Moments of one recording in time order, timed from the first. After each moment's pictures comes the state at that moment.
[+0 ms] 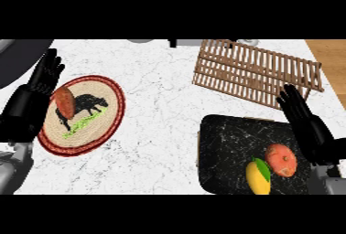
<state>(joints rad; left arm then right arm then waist) -0.25 0.58 -0.19 -1.62 0.26 0.26 0.02 -0.07 -0.27 -0.04 -1.51 -0.22 0.10 -0.04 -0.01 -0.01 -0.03</state>
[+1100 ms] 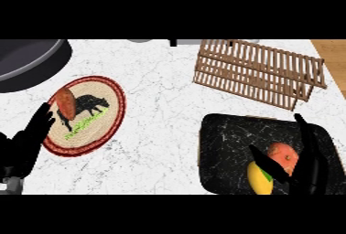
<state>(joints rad) 0.01 0.54 -0.10 -1.40 0.36 0.17 0.03 0.17 -0.09 0.14 -1.77 0.83 -0.61 0.36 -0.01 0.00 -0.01</state>
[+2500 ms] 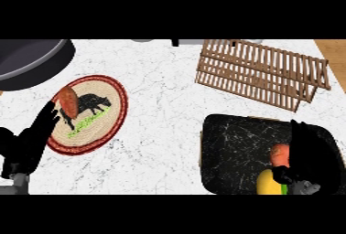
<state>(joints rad) -0.02 0.49 -0.07 -1.37 0.31 0.13 0.04 0.01 -0.13 0.15 -1.92 1.18 0.52 0.94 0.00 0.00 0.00</state>
